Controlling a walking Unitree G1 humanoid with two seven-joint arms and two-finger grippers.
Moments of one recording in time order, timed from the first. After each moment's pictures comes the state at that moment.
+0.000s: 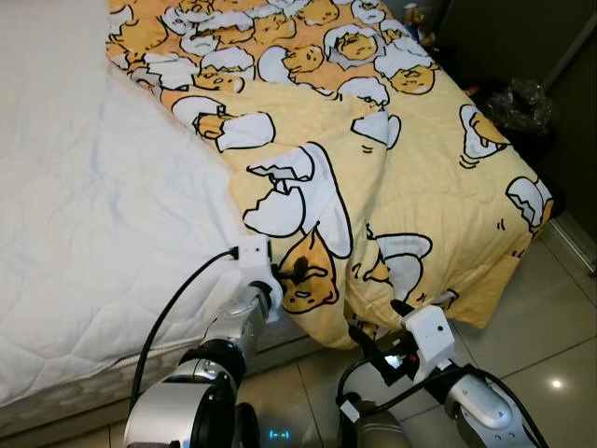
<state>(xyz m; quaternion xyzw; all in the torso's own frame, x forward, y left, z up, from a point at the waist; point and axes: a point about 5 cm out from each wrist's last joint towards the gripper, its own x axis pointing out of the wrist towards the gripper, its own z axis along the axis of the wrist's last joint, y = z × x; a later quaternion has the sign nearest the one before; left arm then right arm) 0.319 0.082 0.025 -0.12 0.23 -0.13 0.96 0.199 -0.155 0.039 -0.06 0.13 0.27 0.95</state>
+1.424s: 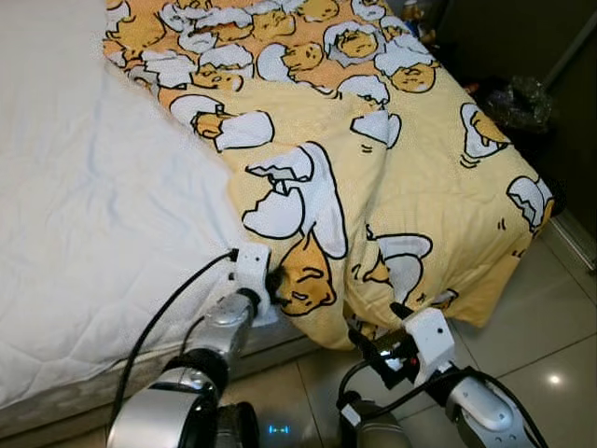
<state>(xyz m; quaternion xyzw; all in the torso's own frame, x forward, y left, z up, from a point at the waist) 0.310 0.108 0.015 0.00 0.21 -0.17 0.96 0.196 -0.156 0.037 -0.06 0.14 0.27 0.95</state>
